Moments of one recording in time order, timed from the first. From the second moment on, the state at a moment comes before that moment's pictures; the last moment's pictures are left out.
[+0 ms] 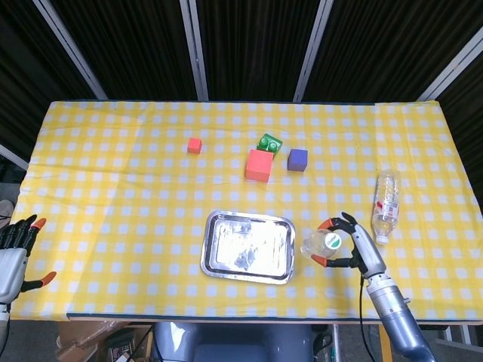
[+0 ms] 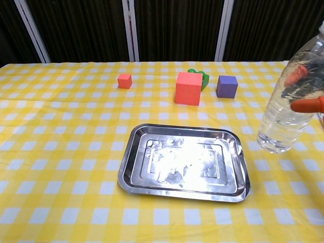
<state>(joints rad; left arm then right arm) -0.07 -1.10 -0.01 -1.70 1.42 1.42 0.12 0.32 -1.21 0.18 -2.00 -1.20 1.12 0.37</state>
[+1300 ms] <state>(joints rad) -0.07 -1.09 -0.02 -1.70 1.42 1.42 0.08 0.58 -0.75 0.55 -2.36 -0.61 0.87 0.11</state>
